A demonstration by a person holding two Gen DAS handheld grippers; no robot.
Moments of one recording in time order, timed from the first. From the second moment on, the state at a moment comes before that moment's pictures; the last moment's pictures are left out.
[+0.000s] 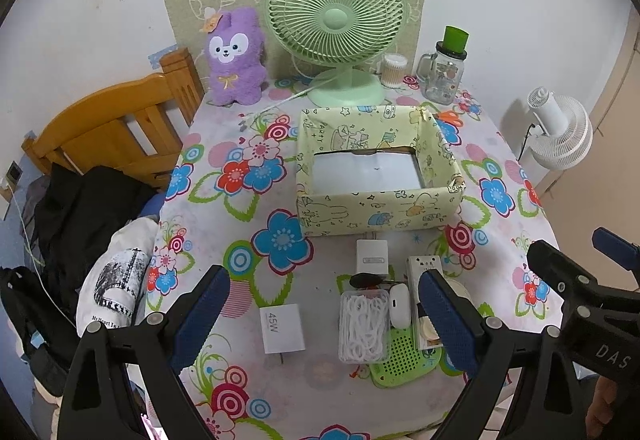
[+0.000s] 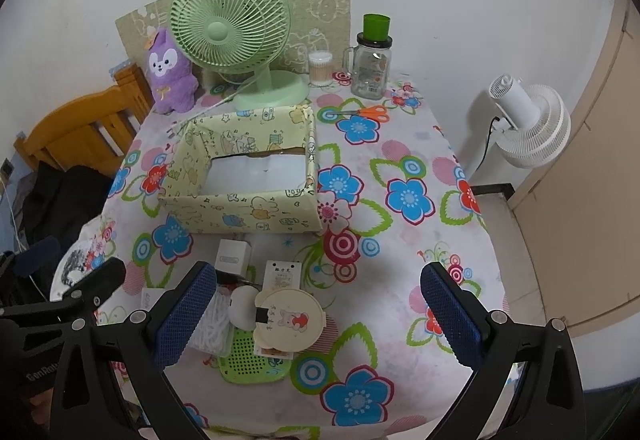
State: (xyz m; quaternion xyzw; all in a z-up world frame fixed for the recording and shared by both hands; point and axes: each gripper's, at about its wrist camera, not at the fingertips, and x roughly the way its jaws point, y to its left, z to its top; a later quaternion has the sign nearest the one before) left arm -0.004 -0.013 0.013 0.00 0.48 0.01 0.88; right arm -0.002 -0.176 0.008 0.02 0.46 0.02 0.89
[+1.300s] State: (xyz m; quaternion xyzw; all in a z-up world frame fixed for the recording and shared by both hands) left arm 0.022 0.007 -0.058 -0.01 0.55 0.02 0.84; right arm 0.029 -0.159 -0.051 0.00 0.50 0.03 0.87
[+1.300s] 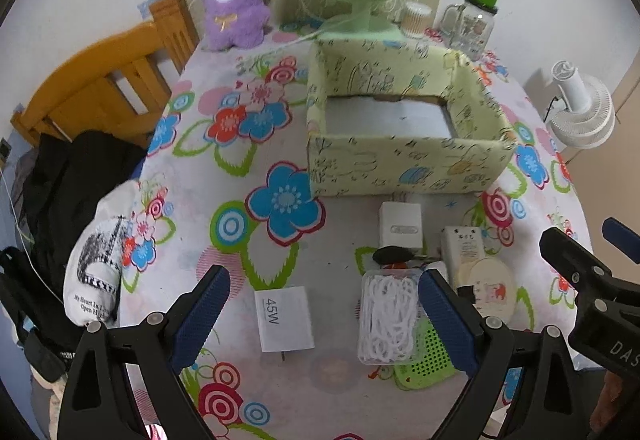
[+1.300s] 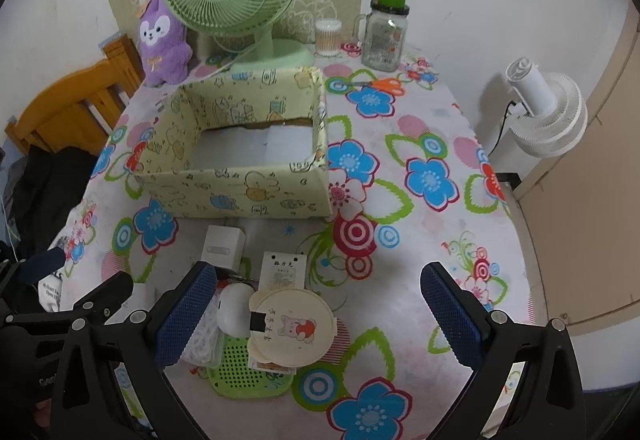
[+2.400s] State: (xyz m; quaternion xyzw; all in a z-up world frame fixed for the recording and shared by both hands) left arm 0.023 0.037 -0.150 -0.03 0.61 0.04 0.79; right arm 0.034 -0.138 -0.153 -0.01 0.58 0.03 0.82
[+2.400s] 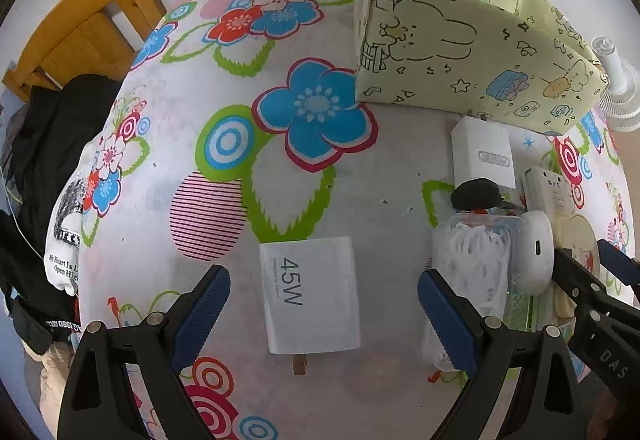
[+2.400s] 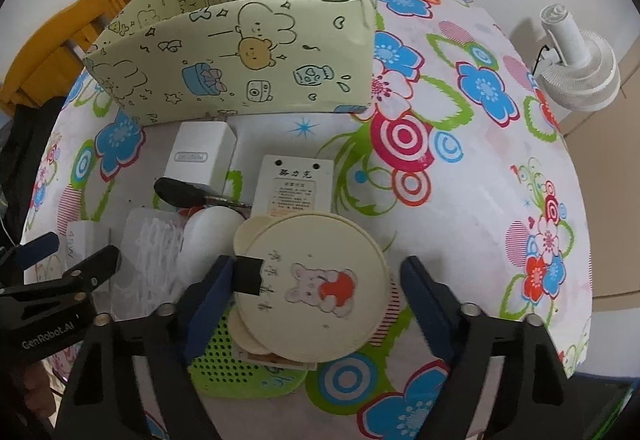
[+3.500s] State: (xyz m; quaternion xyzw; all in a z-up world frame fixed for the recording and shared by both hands) left arm 0.017 0.031 -0.120 -0.02 0.59 -0.03 0.81; right arm 0.023 -0.131 -0.110 0.02 0.54 -0.01 0.84
